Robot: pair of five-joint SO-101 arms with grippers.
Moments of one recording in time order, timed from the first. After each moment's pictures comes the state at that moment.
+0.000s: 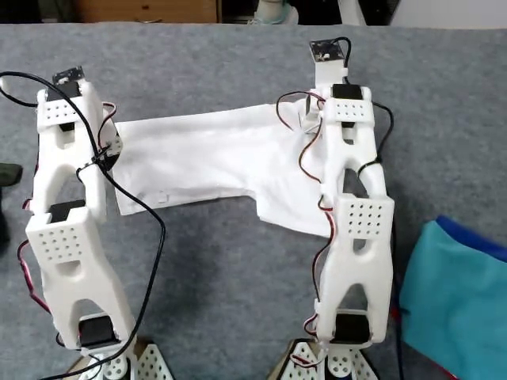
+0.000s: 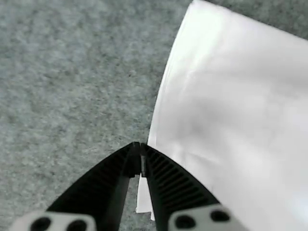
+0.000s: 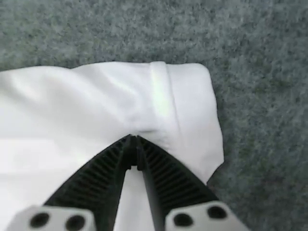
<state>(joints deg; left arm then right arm) -15.6 37.0 -29.5 85.4 4.5 -1.0 56.2 -44.1 66.1 0.7</state>
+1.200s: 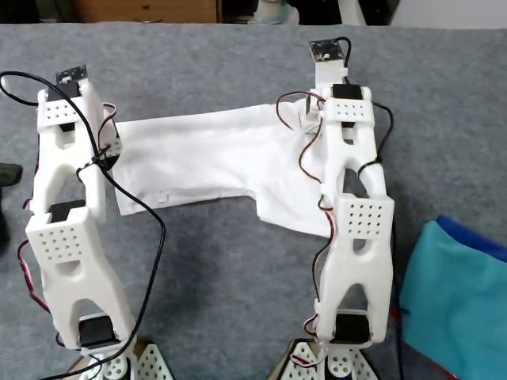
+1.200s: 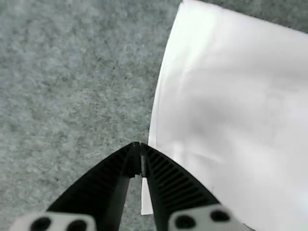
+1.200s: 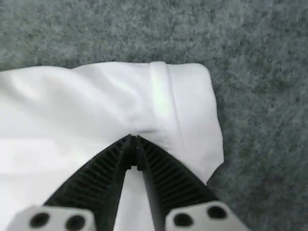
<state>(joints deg) -15.6 37.0 -29.1 84.8 1.0 -1.0 56.2 -44.1 66.1 0.7</state>
